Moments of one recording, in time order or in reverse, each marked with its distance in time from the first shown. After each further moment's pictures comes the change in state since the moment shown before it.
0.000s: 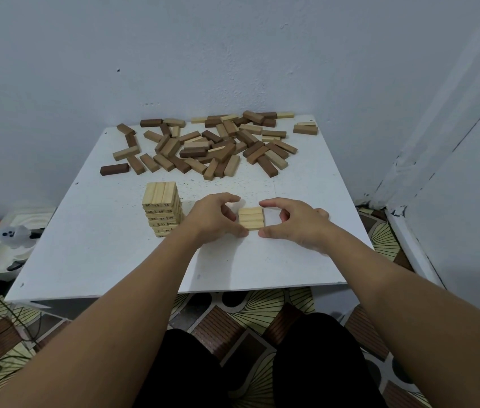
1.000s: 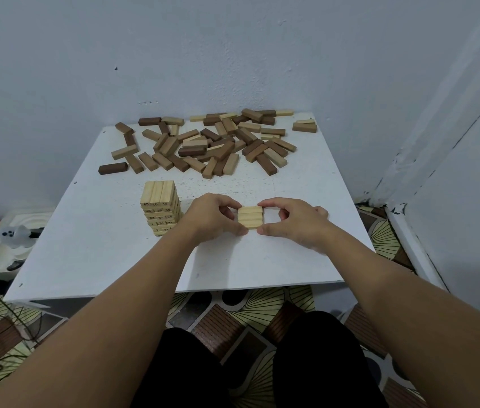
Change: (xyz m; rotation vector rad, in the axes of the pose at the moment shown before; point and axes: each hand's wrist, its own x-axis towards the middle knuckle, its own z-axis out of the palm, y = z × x) left_hand -0.004 0.003 -0.002 0.012 -0.020 0.016; right_hand 0.001 0.004 0.005 0.025 0.050 -0.035
